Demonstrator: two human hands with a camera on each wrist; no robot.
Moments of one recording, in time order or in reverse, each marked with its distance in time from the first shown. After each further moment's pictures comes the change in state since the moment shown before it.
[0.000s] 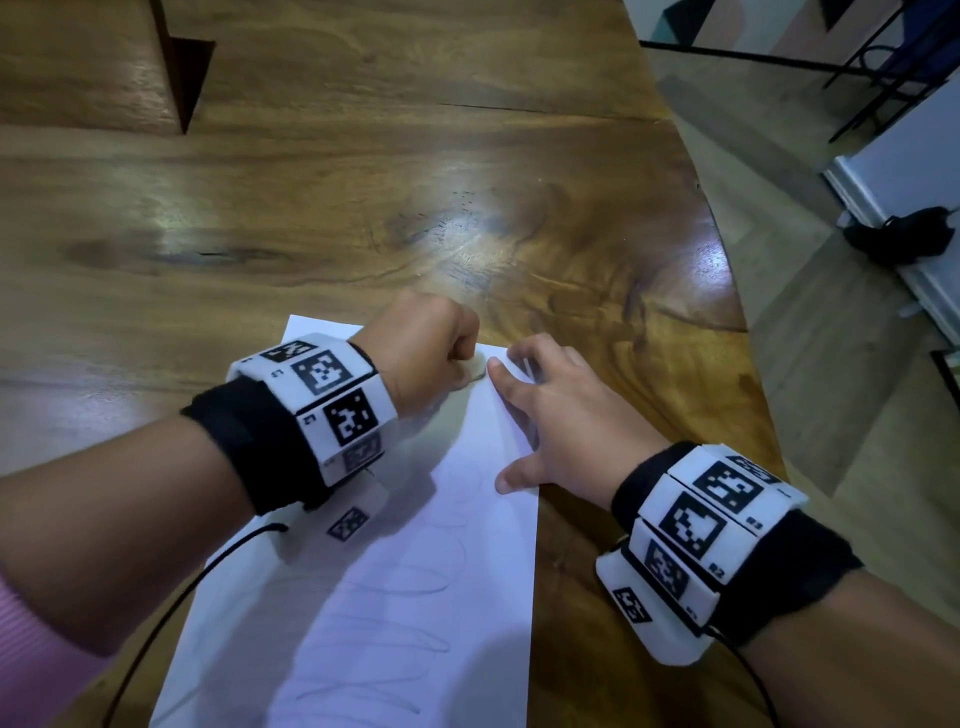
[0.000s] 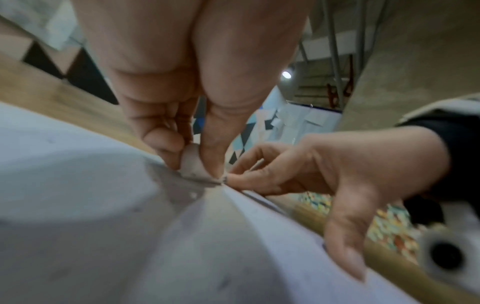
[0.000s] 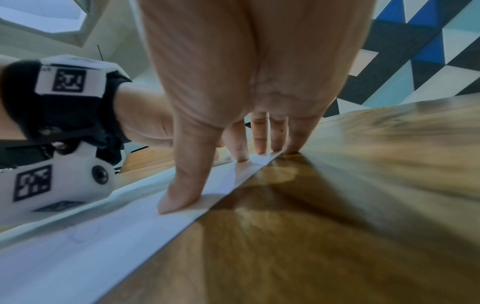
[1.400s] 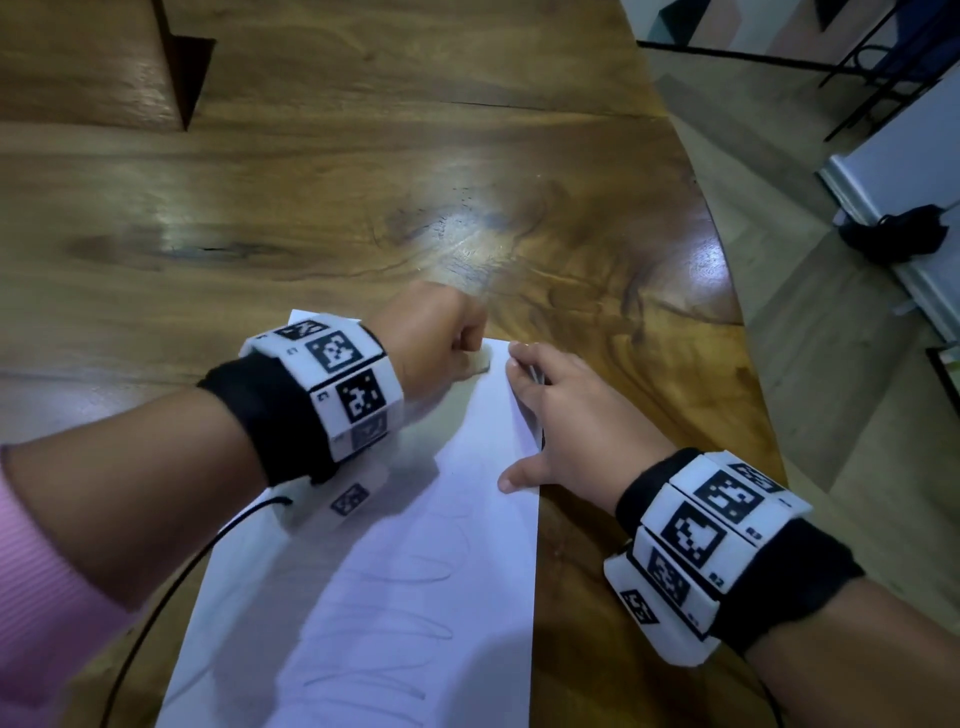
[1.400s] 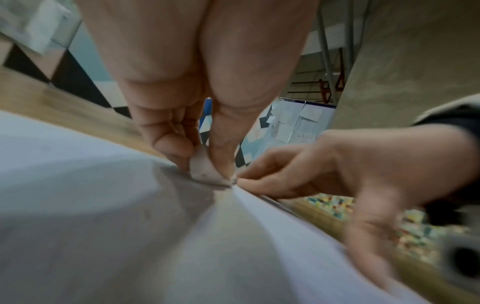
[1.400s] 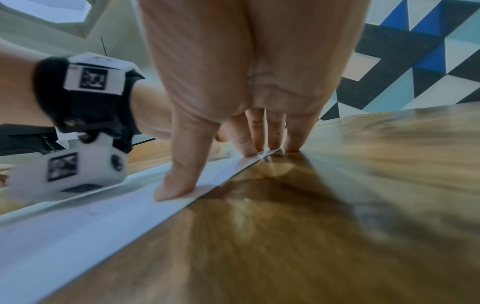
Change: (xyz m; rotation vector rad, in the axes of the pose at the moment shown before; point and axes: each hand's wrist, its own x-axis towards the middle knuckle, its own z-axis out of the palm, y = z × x) left_hand 0.002 -0.001 0.001 -0.011 0.003 0.065; right_hand -0.008 -0.002 0.004 0.042 0.031 0.045
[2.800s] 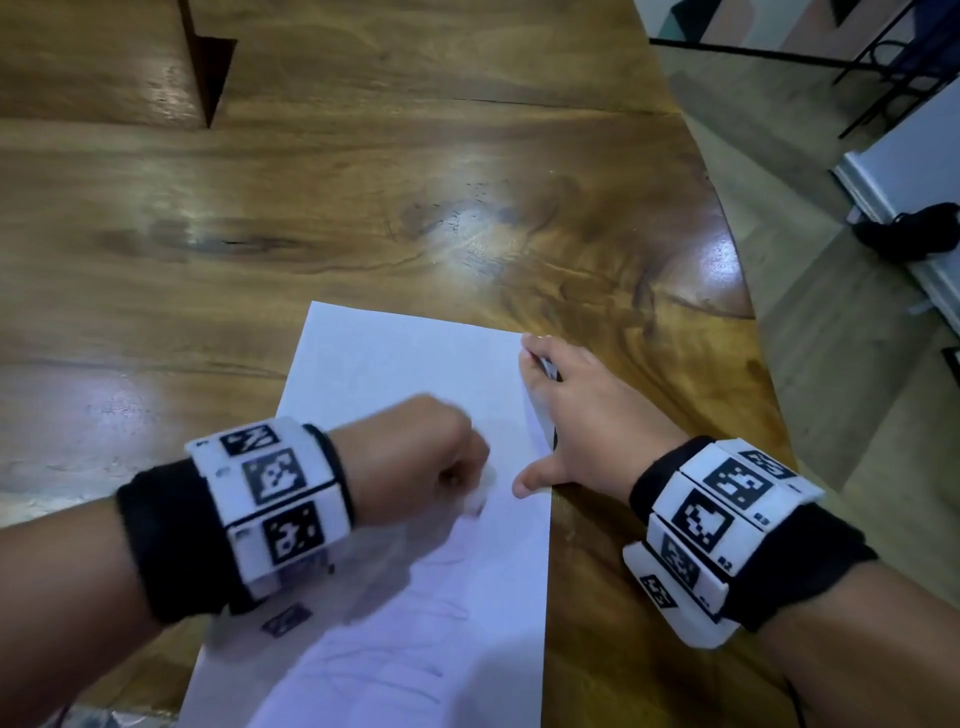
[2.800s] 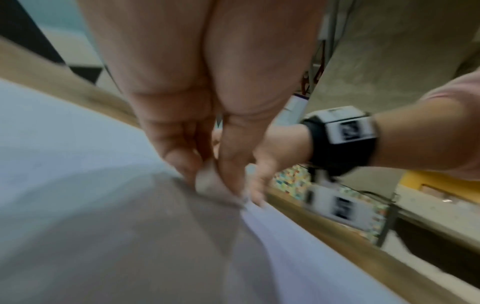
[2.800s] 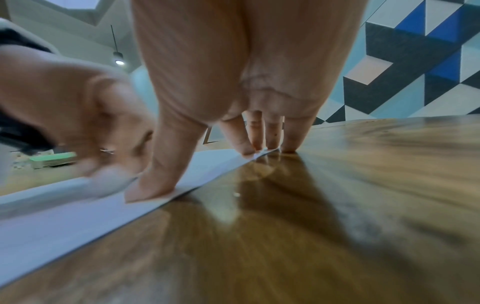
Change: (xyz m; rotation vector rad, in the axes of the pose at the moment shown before) left_hand -0.066 -0.011 0.024 0.014 -0.293 0.298; right_hand -0.005 -0.004 0.000 -0.091 -0.039 -0.019
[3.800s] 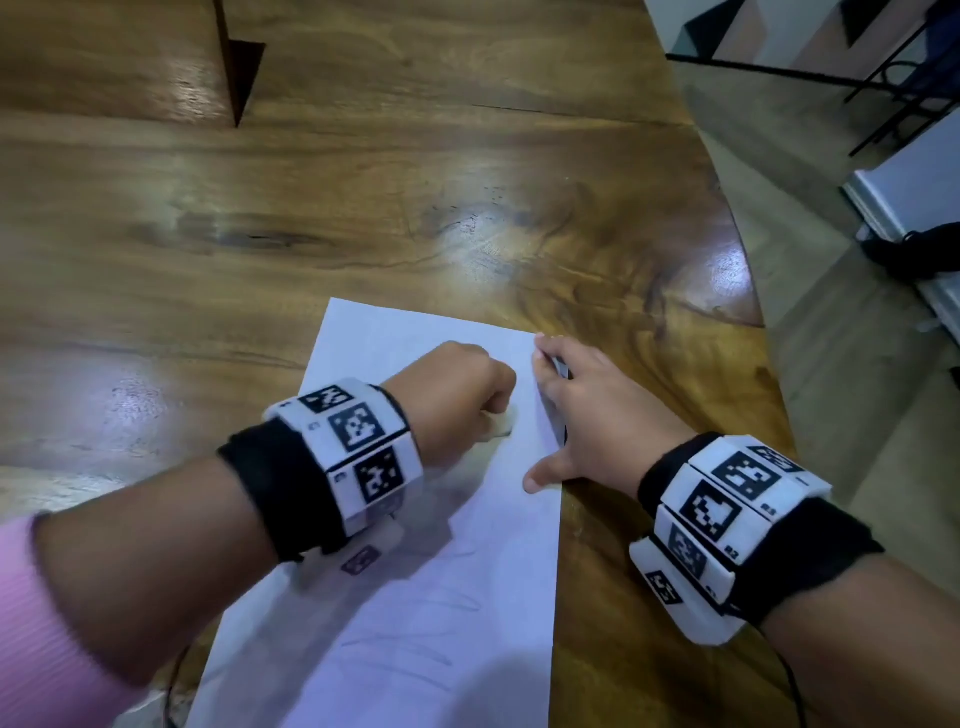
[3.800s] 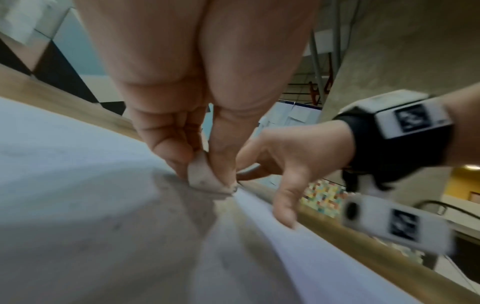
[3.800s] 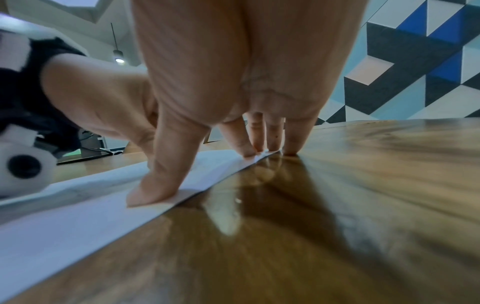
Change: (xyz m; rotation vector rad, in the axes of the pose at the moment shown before) left_hand 0.027 -0.002 -0.006 0.052 0.210 -0.153; right_hand 0.001 -0.002 0.000 -0.001 -0.009 0.020
